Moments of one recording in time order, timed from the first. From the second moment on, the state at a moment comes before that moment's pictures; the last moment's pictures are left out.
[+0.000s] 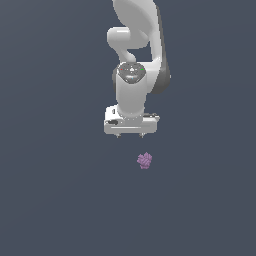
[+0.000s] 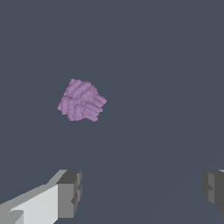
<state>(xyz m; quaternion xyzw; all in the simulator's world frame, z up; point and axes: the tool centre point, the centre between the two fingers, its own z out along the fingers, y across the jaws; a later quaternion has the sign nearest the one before) -0.014 0.009 0.158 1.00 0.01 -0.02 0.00</state>
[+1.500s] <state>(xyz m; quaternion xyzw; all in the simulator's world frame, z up) 0.002 0.038 0.138 1.00 -0.03 -0.02 0.00</state>
